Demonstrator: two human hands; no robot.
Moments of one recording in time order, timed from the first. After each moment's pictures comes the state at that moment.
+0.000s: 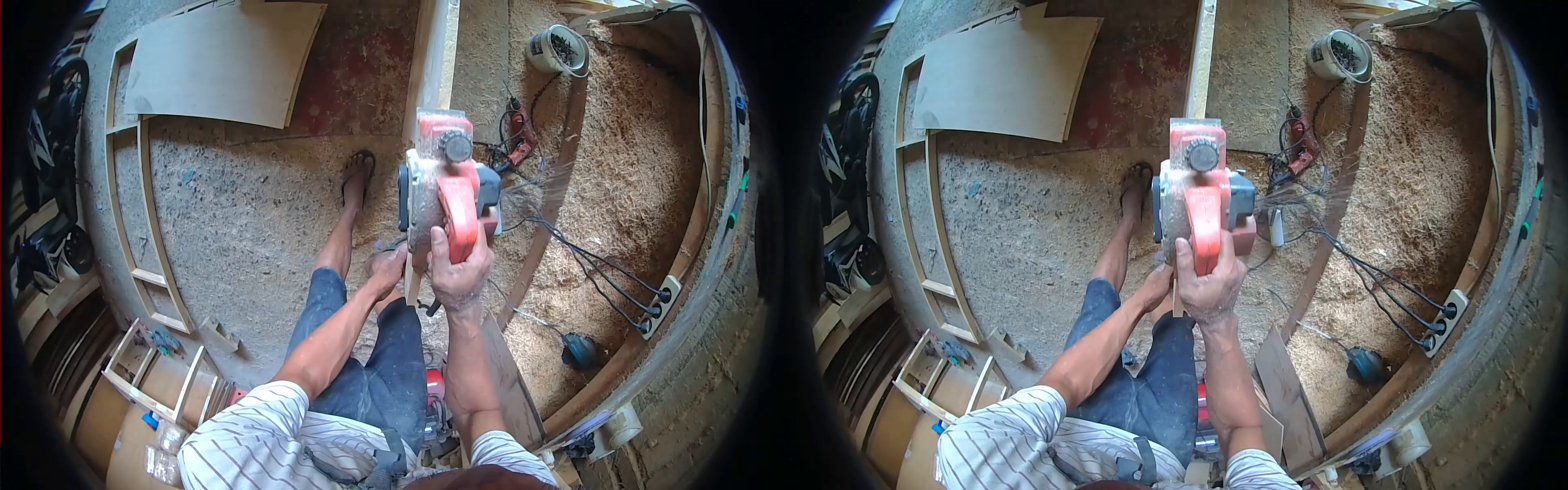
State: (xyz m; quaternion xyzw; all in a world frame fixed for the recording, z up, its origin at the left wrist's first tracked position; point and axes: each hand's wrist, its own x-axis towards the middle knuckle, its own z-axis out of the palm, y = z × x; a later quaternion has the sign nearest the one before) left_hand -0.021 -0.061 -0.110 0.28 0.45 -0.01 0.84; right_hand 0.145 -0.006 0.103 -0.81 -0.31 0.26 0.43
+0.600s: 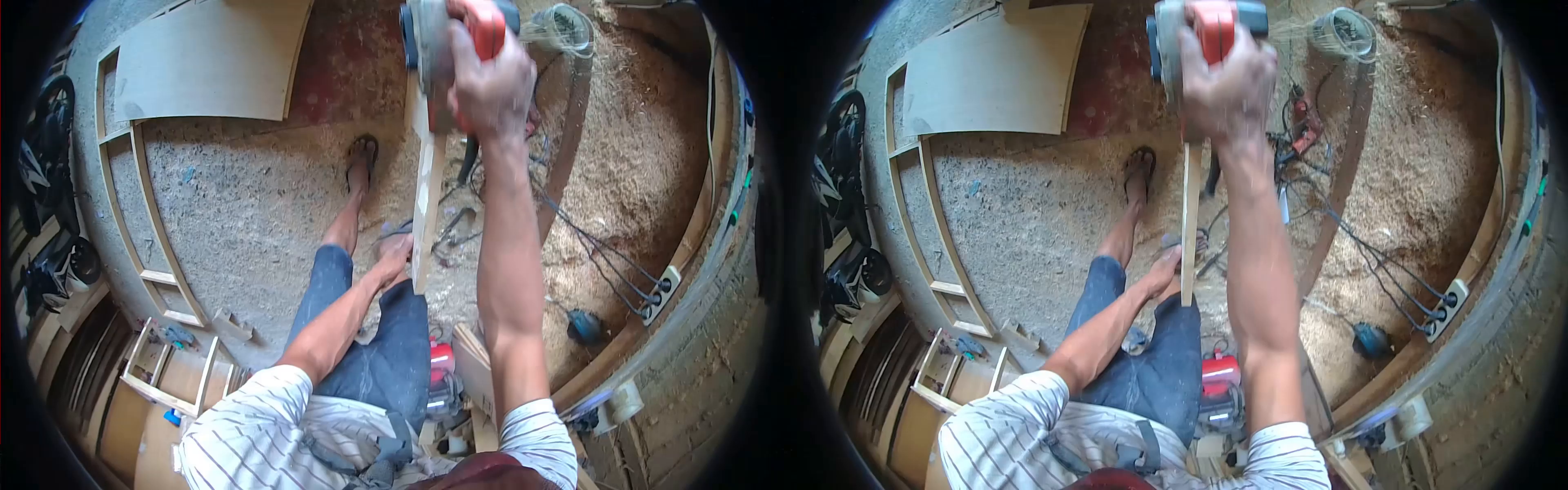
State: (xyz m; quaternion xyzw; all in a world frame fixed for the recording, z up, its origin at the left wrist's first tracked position) left_hand -0.048 -0.073 -0.153 0.30 0.43 -0.04 0.85; right_hand 0.254 0.205 0.094 -0.78 -0.45 0.09 0.44
